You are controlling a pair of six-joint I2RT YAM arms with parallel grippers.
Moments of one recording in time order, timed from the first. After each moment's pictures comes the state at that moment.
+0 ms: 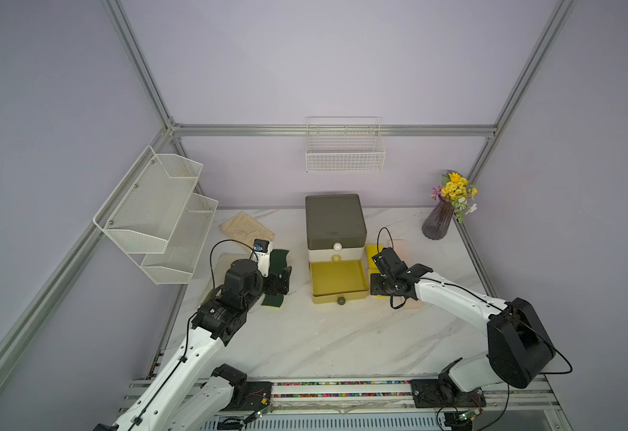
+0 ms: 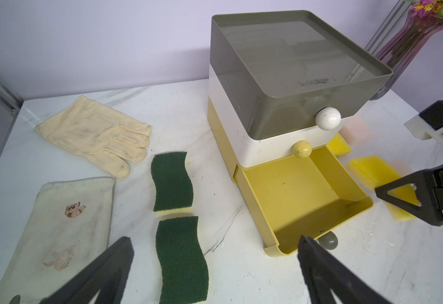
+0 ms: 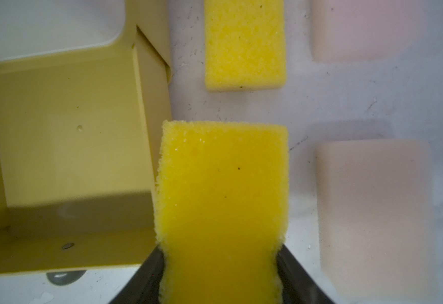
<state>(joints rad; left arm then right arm) -0.39 0.84 0.79 -0.41 -0.10 -0.13 0.53 1.50 0.96 -0.57 0.18 0.57</state>
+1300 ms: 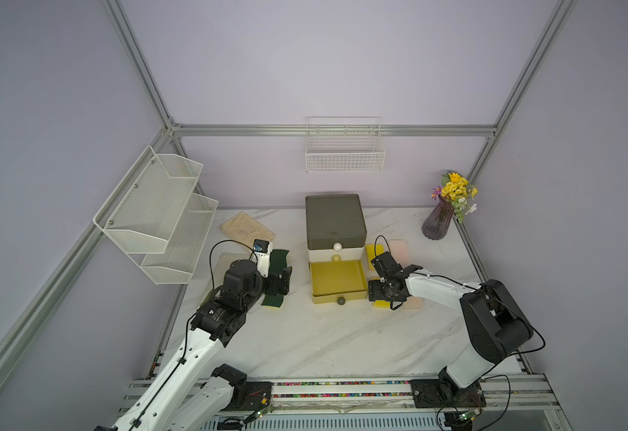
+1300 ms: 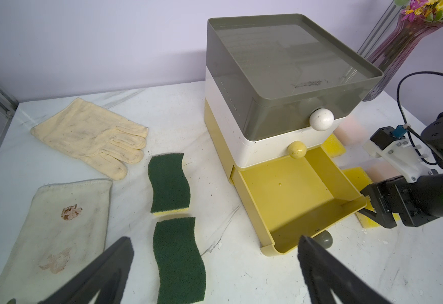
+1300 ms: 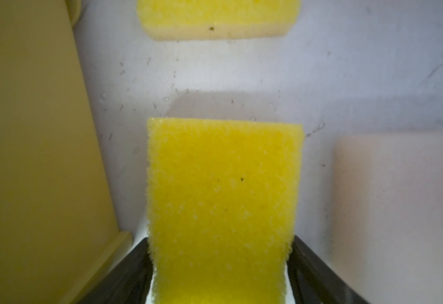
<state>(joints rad) -0.39 0.83 0.79 -0.41 -0.08 -0.13 0.48 1.66 0.93 -0.51 0.13 0.50</state>
